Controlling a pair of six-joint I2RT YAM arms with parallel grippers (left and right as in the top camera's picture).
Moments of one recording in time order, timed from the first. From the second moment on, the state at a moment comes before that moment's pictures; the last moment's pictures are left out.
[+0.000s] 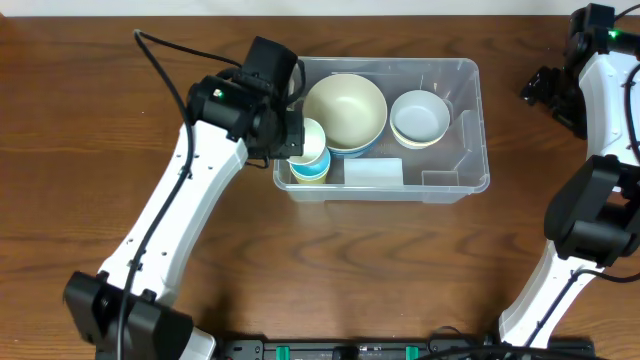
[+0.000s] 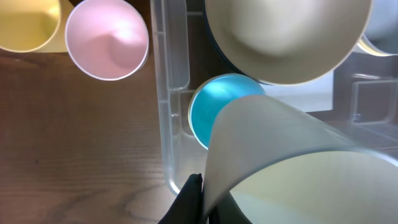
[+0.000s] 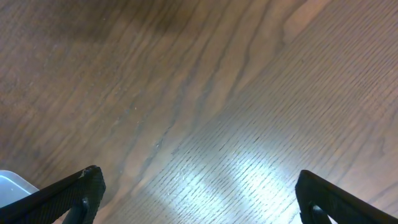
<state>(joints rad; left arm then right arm) -0.40 1.67 1.65 -1.22 0.04 -0.36 -0.24 2.17 1.99 -1.22 0.21 0.56</state>
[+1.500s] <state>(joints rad) -0.04 1.76 1.80 -1.14 -0.01 -0.41 -0.24 2.17 1.99 -1.22 0.21 0.56</state>
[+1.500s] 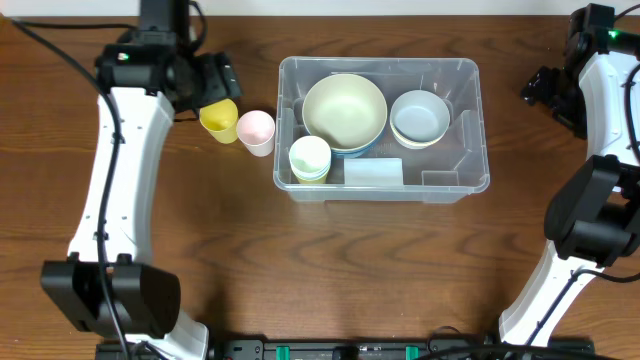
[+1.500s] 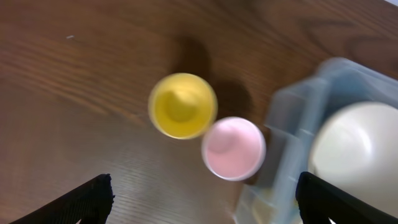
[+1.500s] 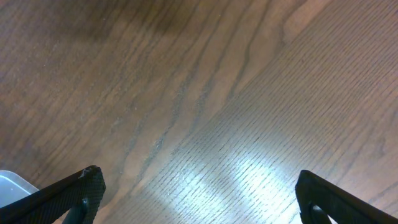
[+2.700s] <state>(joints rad) 0.04 2.12 1.77 -1.11 -0.01 -0.47 -0.24 2.17 1.99 -1.22 0.21 0.56</state>
